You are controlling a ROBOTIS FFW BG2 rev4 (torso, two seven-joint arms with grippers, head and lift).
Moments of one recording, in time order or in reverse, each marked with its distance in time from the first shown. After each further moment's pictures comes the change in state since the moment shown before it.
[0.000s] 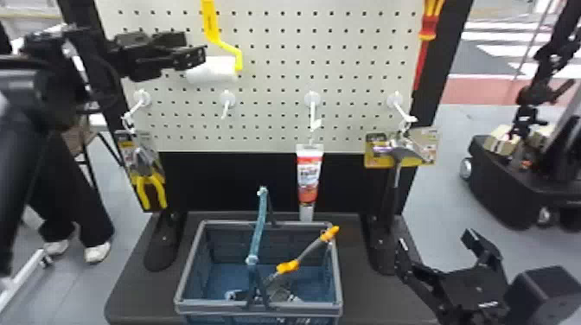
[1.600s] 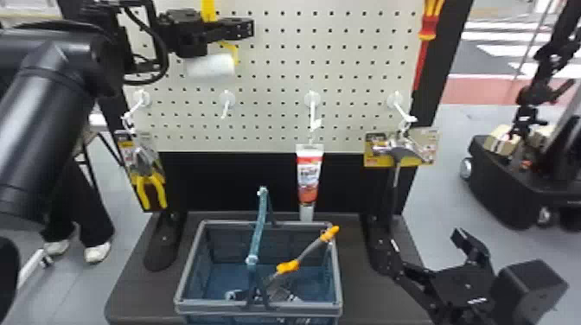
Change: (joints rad) left arm -0.178 -0.073 -0.162 0.185 0.012 -0.037 -0.004; right arm -0.029 -0.029 0.020 0.028 0.000 0.020 0.000
